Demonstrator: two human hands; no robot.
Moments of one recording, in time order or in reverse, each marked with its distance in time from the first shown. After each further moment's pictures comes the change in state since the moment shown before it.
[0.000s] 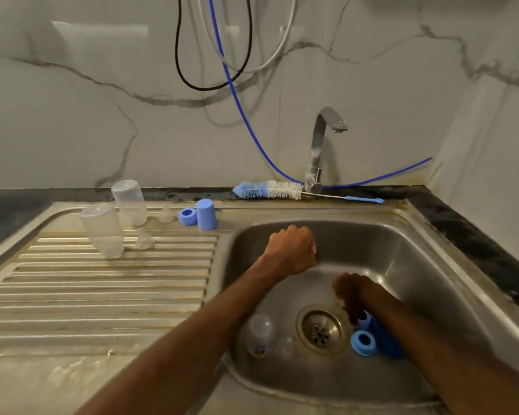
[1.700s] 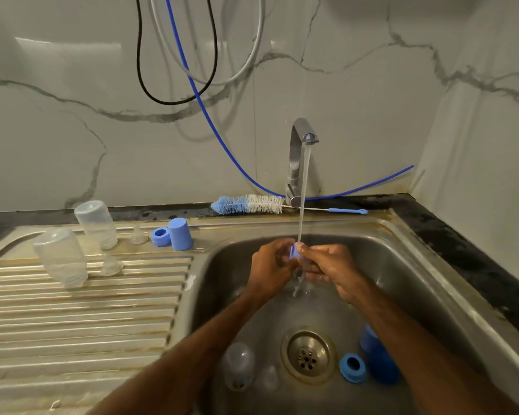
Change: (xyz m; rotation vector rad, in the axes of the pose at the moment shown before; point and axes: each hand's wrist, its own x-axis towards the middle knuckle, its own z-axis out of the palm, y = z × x) left_hand 0.015 -0.015 0.046 -0.678 0.334 -0.008; right_hand -0.033 -0.028 -0.064 1.628 0.416 -0.131
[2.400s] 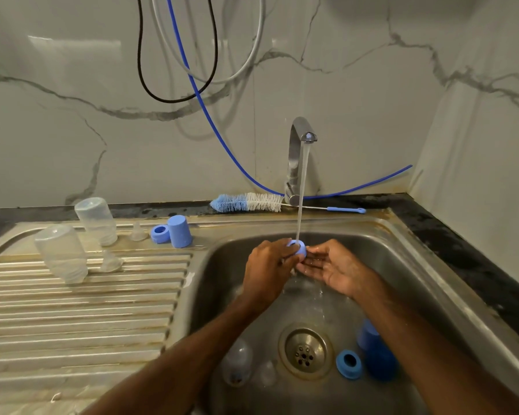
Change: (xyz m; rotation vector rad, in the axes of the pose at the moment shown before) left_hand -0.010 0.004 -0.002 0.302 0.177 0.359; right_hand 0.000 -0.012 -0.011 0.388 -0.139 0.293
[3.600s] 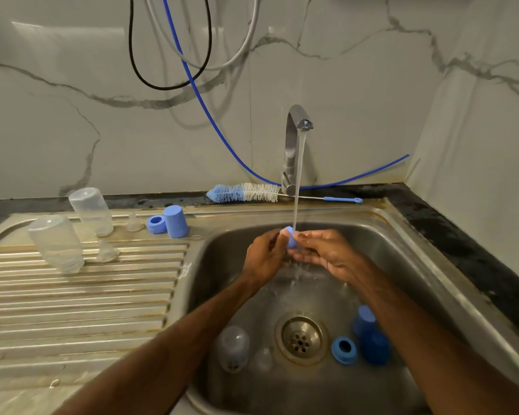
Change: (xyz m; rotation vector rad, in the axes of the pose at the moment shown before) left_hand 0.004 -0.012 0.011 -0.403 -0.205 -0.505; right_hand 0.005 0.003 -0.001 -0.313 -0.059 -0.203
